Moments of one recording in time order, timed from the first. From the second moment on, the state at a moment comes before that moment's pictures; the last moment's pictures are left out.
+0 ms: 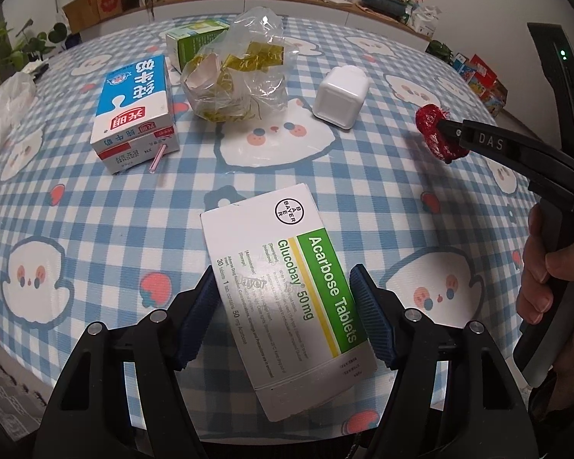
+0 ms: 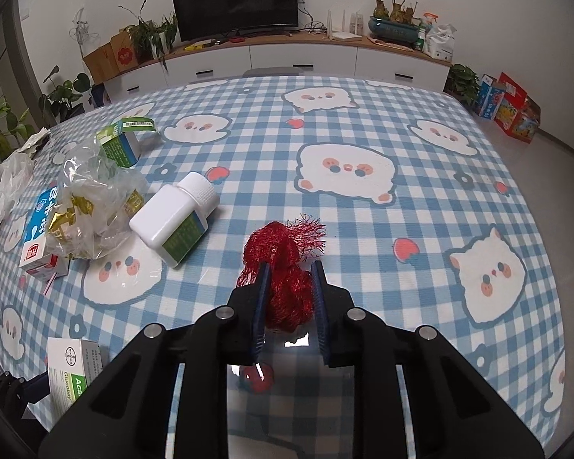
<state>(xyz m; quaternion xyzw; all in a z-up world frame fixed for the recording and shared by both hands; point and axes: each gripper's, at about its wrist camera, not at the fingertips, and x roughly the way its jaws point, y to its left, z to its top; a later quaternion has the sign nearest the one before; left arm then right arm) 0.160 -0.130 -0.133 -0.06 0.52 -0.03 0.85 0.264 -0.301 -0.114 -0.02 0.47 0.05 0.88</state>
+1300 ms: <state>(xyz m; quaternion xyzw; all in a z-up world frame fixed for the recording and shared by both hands) 0.007 -0.116 -0.078 -0.05 0.49 -0.05 0.87 0.027 -0.316 -0.064 0.00 0.46 0.03 0.89</state>
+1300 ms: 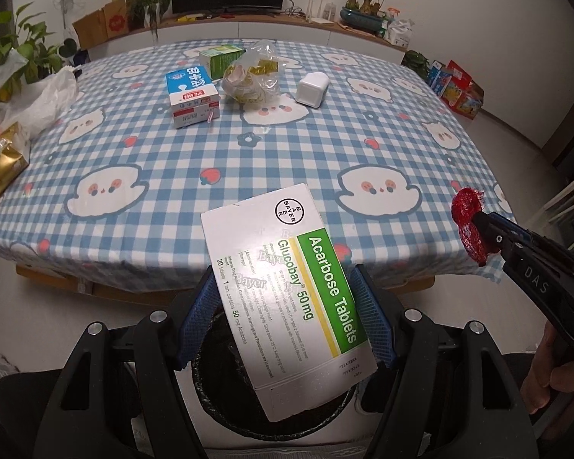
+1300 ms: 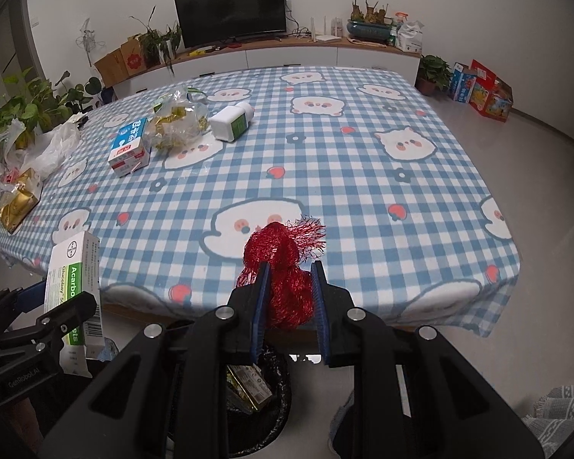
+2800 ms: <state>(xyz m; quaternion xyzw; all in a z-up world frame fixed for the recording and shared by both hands) -0.004 -0.126 -0.260 -0.04 0.57 -0.07 0.82 -0.010 -0.317 -0.234 0.02 0.58 -0.01 0.81</state>
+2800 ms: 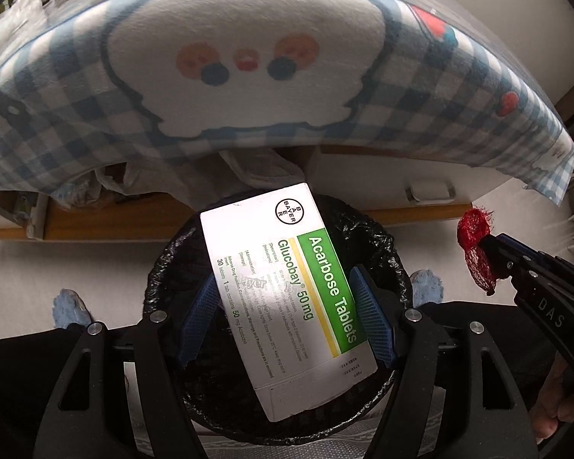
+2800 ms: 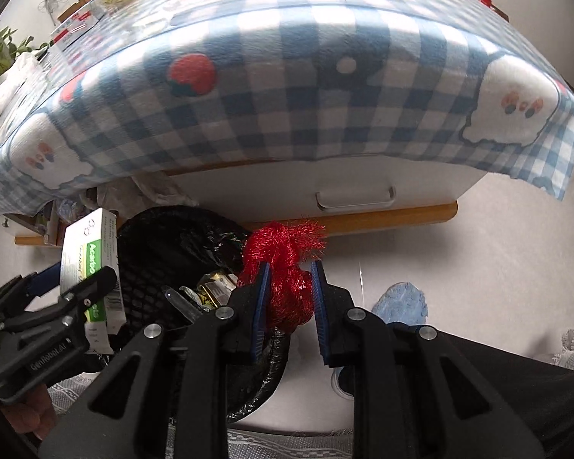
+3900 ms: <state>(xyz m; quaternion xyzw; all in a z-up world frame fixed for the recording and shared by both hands) -0.033 -0.064 -0.223 -0.04 0.53 -0.01 0.85 -0.023 -0.278 -0.208 0.02 0.55 0.04 0.84</state>
